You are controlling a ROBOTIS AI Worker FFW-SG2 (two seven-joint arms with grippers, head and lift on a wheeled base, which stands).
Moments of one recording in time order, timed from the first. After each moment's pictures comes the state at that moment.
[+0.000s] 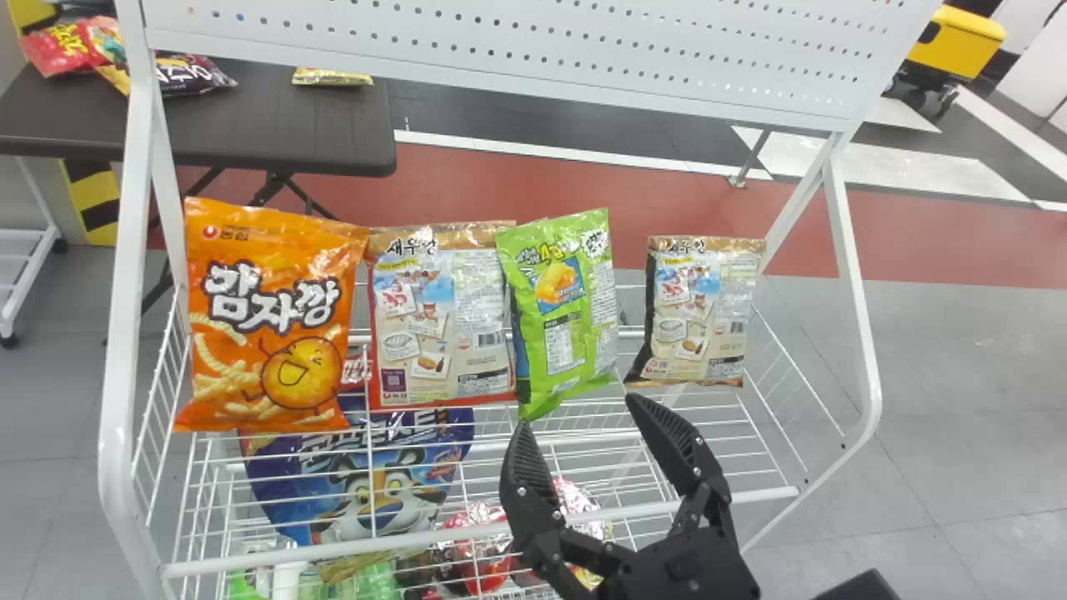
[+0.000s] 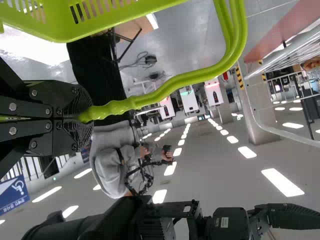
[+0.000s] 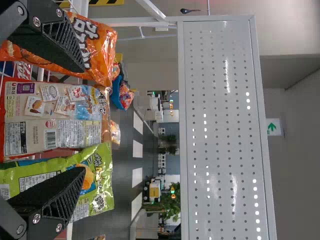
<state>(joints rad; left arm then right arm) 0.44 0.04 -0.16 -1.75 0.11 1.03 -1.45 0.88 -0.11 0.11 -2.38 0.00 -0.15 0.06</state>
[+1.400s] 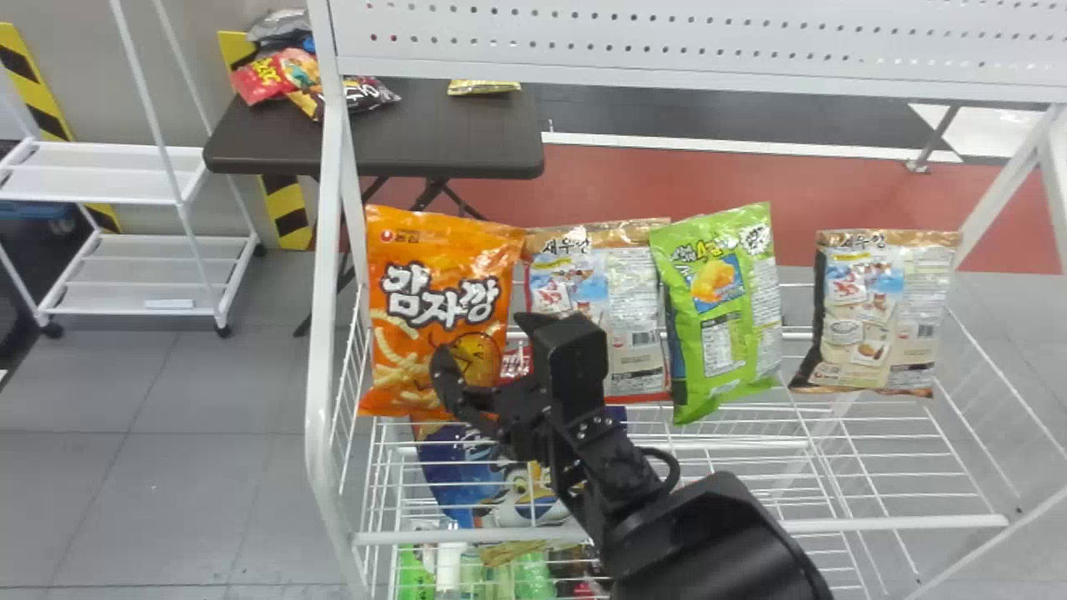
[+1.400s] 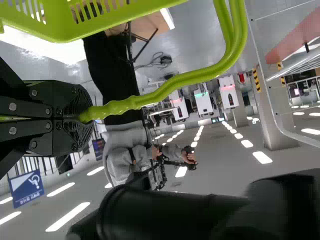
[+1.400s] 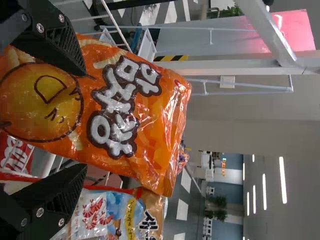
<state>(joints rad) 0.41 0.04 -0.23 -1.75 0.07 1.08 -1.45 0.03 0.00 0.38 -1.65 0.08 0.23 0.11</state>
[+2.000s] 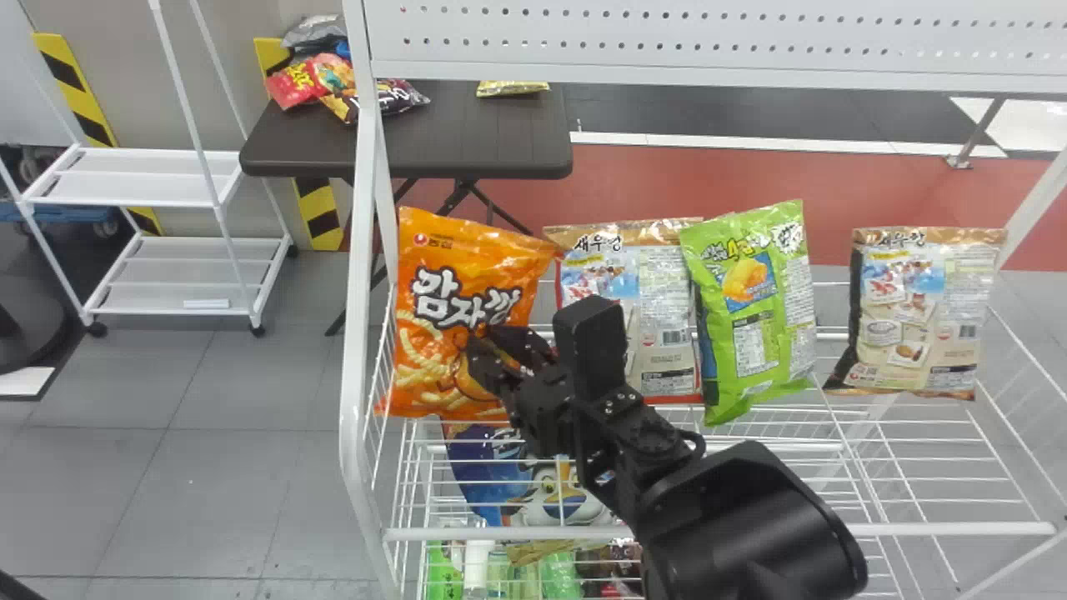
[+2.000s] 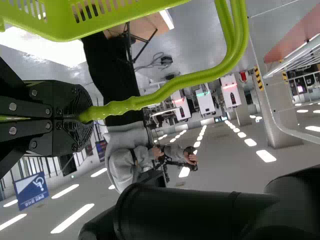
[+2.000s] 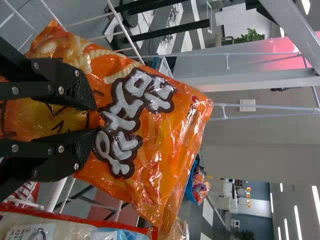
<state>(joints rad) 0.40 0.05 -0.22 -1.75 0.07 1.09 -1.45 -0.02 0.00 0.36 -1.63 0.03 0.35 0.25</state>
